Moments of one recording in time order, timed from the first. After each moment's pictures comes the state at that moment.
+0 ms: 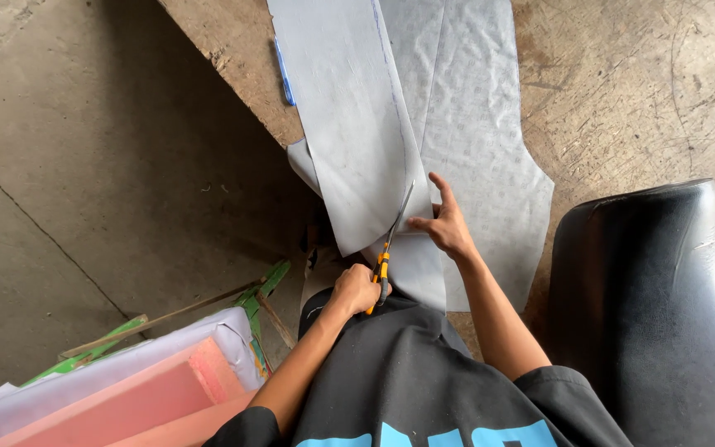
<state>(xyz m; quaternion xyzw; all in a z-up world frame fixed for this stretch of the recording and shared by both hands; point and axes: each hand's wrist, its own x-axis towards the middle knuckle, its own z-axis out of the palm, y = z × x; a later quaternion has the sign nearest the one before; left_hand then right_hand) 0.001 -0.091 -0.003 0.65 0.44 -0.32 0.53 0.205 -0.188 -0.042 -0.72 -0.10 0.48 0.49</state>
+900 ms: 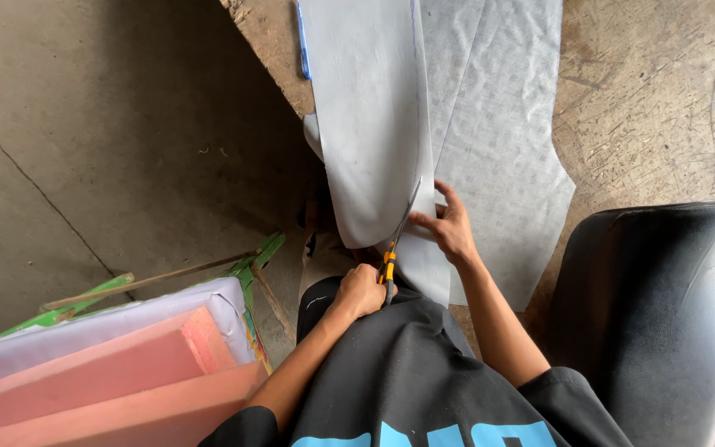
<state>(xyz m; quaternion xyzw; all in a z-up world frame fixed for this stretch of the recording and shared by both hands) -0.019 -0.106 -0.007 0.60 0.46 -0.32 0.56 0.172 -0.177 -0.031 -0.69 -0.07 0.48 0.54</state>
